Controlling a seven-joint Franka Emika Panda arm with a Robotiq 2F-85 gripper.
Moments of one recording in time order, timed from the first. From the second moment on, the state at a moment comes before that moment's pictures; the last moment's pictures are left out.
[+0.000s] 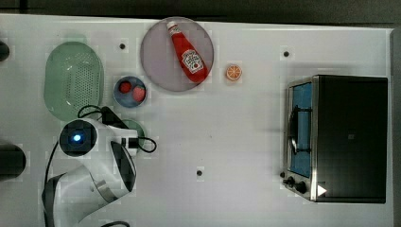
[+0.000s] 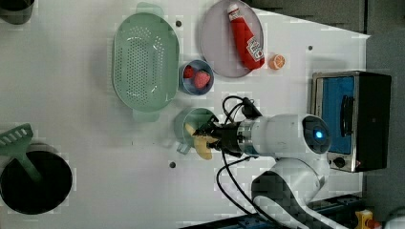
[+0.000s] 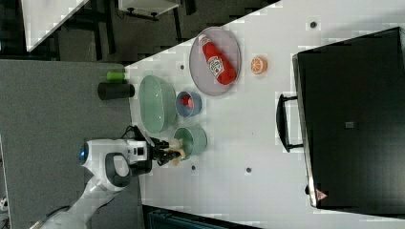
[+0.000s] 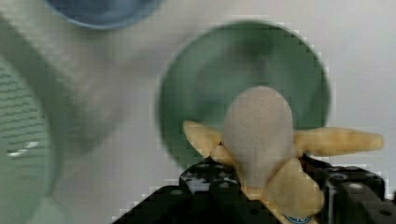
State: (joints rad) arm 0.03 0.27 0.48 -2.32 -0.01 0.92 0.49
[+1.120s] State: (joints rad) arm 0.04 -0.09 0.40 -2.18 0.00 0.52 0.50
